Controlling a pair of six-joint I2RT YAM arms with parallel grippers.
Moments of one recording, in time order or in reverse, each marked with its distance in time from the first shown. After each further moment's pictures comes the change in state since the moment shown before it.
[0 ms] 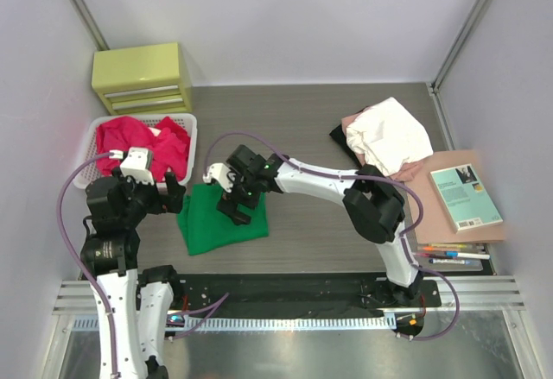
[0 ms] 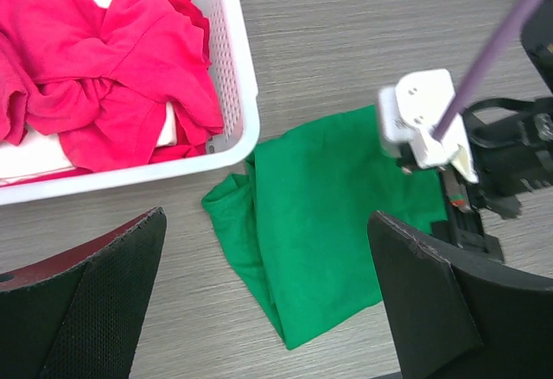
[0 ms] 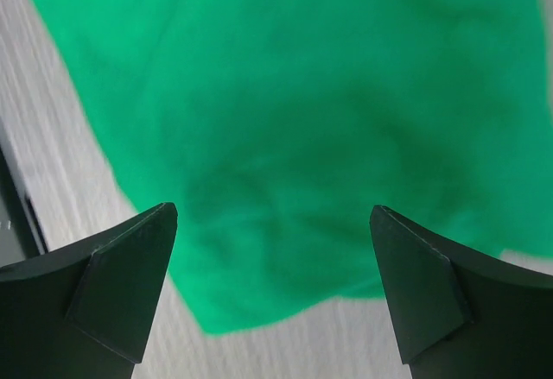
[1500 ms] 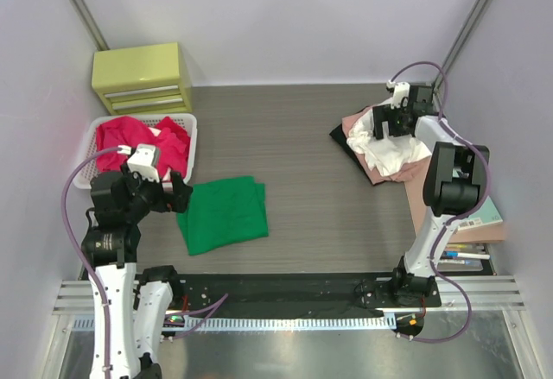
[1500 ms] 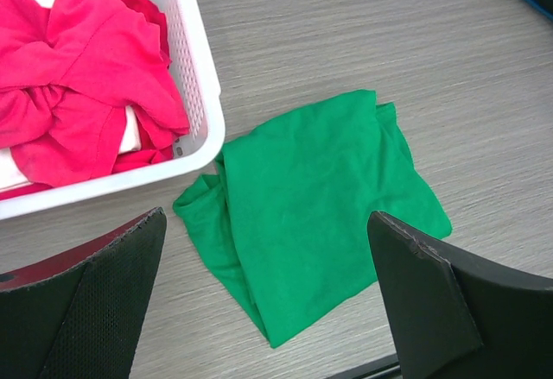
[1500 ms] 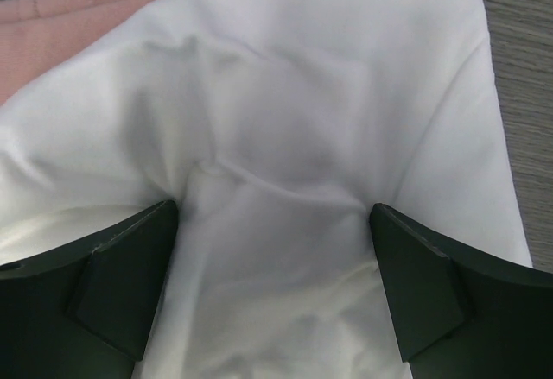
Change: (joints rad) left arm -0.045 0.047 0.006 0.000 0.049 -0.002; right arm -1.115 -0.075 -0.143 0.257 0.113 0.020
